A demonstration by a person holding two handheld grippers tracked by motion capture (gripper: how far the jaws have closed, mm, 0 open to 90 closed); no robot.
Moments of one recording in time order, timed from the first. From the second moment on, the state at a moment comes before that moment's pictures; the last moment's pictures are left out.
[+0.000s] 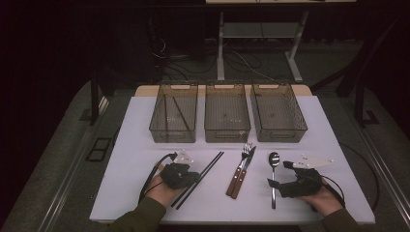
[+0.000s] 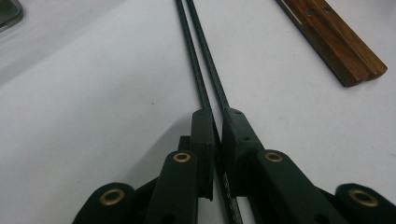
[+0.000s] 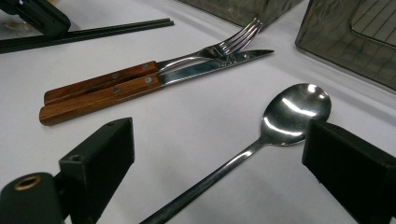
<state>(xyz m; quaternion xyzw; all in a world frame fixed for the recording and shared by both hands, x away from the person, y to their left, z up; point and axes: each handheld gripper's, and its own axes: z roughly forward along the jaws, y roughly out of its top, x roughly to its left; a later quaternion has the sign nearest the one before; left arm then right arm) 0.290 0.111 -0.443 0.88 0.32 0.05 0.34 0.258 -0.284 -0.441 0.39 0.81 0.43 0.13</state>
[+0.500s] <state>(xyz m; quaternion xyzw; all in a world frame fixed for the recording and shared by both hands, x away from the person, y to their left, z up) 0.288 0.103 -0.443 0.87 0.34 0.06 0.35 0.258 -0.283 -0.441 0.38 0.81 0.42 0.13</state>
